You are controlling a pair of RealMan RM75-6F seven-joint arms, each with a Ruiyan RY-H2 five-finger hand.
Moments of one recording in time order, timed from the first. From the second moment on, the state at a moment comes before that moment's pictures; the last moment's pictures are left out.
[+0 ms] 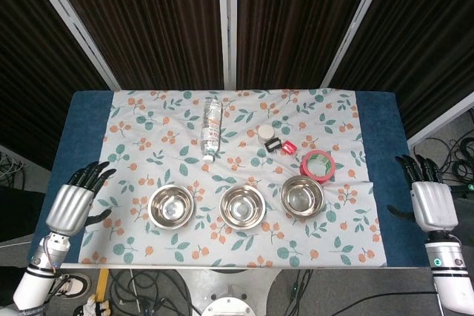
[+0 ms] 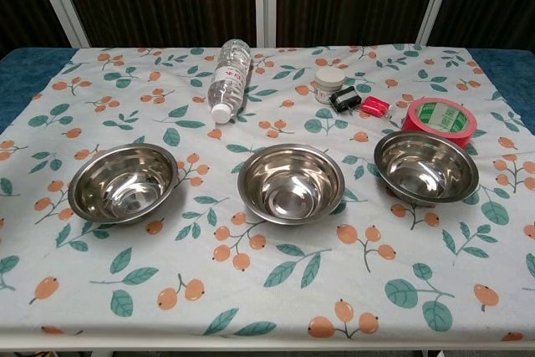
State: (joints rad) left arm -0.25 -1.30 -0.03 -1.51 1.61 1.45 0.11; right arm 0.21 -1.11 0.12 -1.65 -1.35 1.33 -0.10
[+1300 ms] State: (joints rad) left arm -0.23 -1.28 -0.01 -1.47 1.61 1.45 0.03; right arm 0.41 -1.41 0.04 -1.57 -1.46 1.04 -0.45
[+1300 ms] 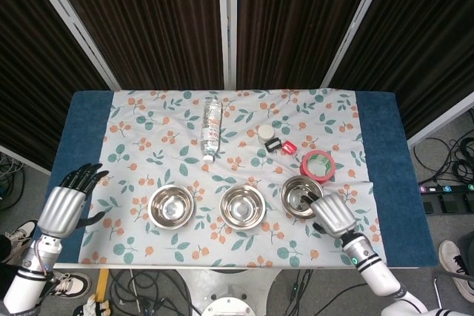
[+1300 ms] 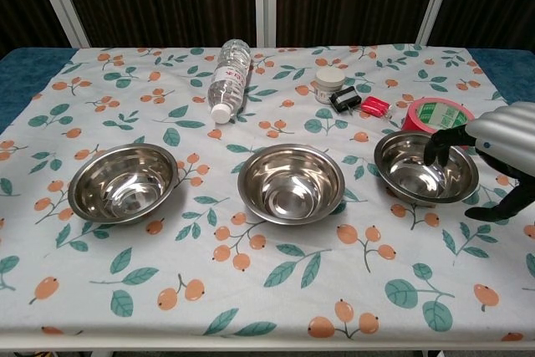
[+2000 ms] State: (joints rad) left arm -0.23 -1.29 -0.01 -1.42 1.60 1.44 -0.02; right arm 0.50 -1.55 0.06 -1.46 -1.32 0.95 -0.57
